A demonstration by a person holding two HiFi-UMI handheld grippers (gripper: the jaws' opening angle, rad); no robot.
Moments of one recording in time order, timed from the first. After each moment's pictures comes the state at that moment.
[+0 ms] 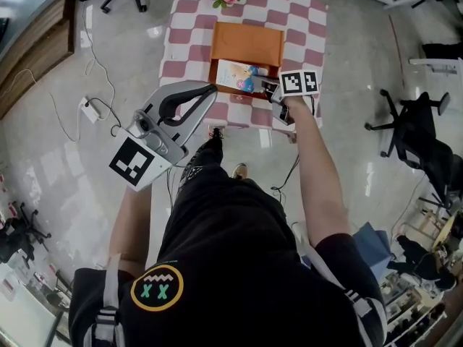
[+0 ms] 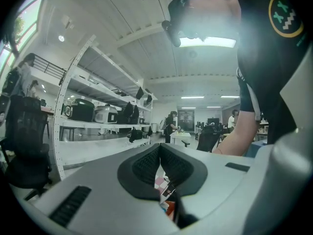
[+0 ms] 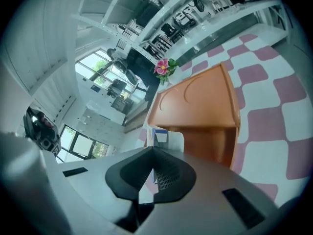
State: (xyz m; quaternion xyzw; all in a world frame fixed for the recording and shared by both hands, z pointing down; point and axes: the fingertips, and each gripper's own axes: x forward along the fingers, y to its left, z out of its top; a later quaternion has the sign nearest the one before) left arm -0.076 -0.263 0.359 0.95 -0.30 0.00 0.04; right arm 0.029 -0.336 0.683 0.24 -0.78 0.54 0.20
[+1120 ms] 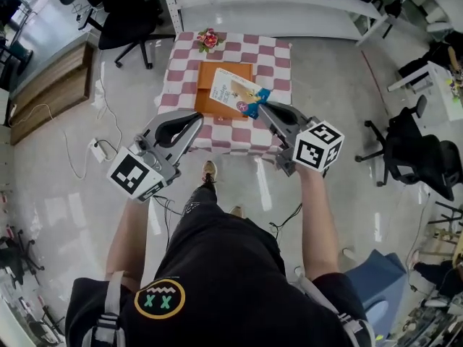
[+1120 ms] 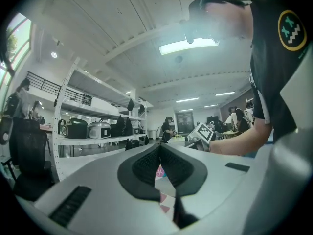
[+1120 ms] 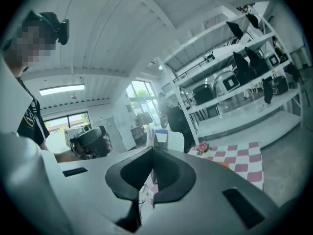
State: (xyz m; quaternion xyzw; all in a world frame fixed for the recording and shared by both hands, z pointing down) left arm -0.018 -0.116 0.286 0.95 -0.30 -0.02 -0.05; right arm 0.102 -0.182 0.365 0.29 -0.93 0.22 0.02
